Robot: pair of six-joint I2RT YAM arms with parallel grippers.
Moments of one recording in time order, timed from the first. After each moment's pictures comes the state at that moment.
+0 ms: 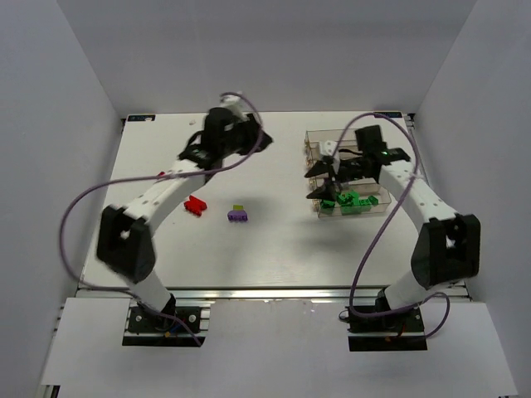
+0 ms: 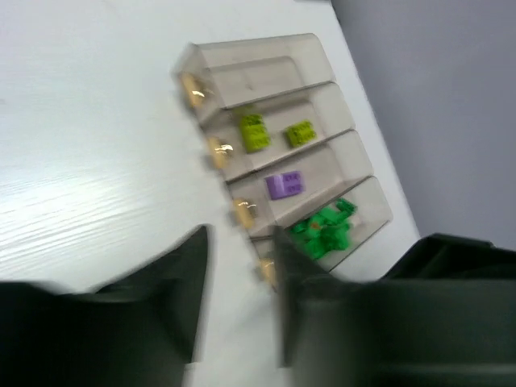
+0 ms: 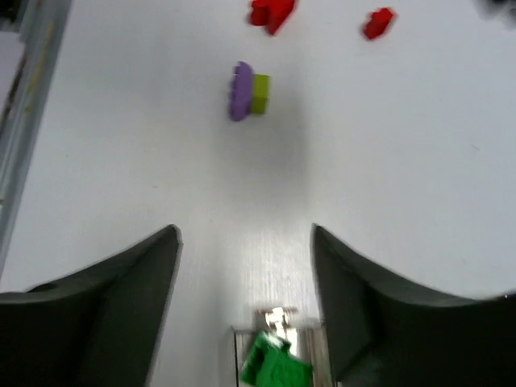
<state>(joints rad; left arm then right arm) -0.52 1.81 1.52 -0.09 0.20 -0.55 0.18 1.51 1.22 -0.66 -1.18 -1.07</state>
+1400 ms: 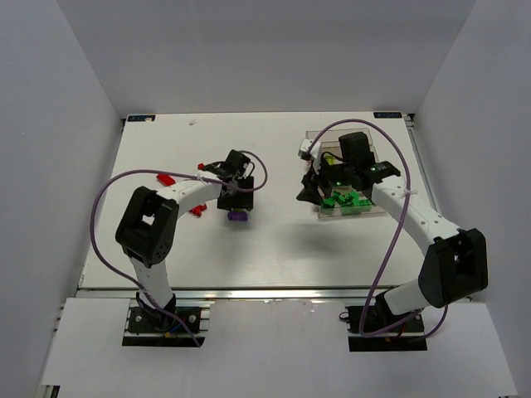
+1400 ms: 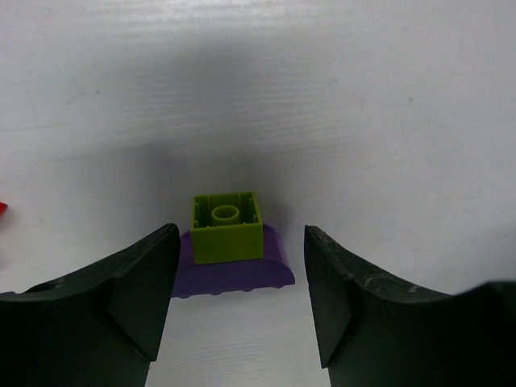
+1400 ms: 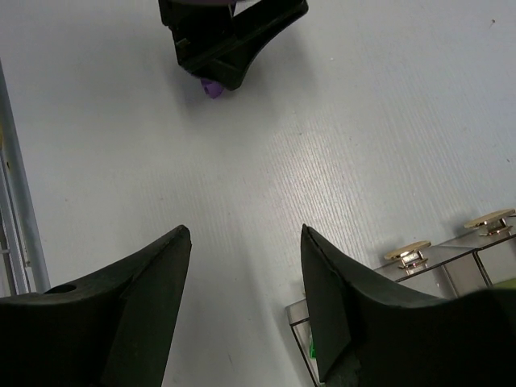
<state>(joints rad) -0.52 1.83 1.24 -0.52 -0.07 -0.43 0.42 1.44 1.16 -0.47 -0.74 -0.56</state>
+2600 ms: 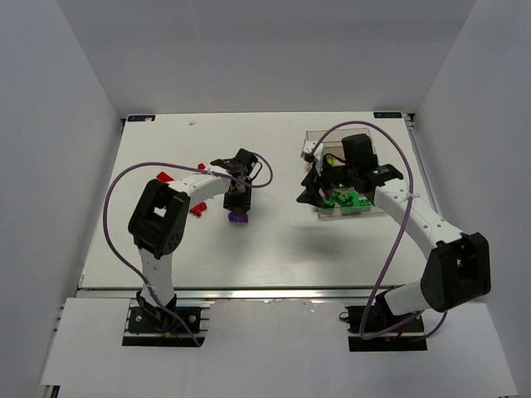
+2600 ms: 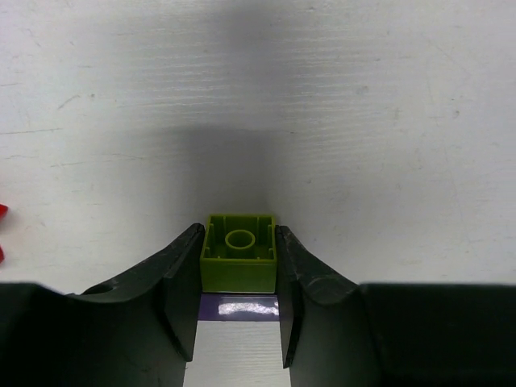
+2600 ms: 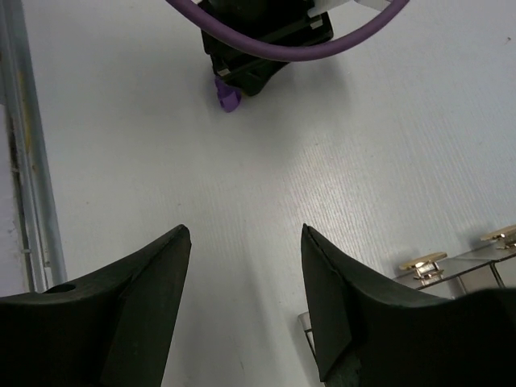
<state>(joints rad) -0.55 1.96 1.37 -0.66 -0.15 -0.43 0.40 1.41 1.13 -0.45 -0.79 -0.55</state>
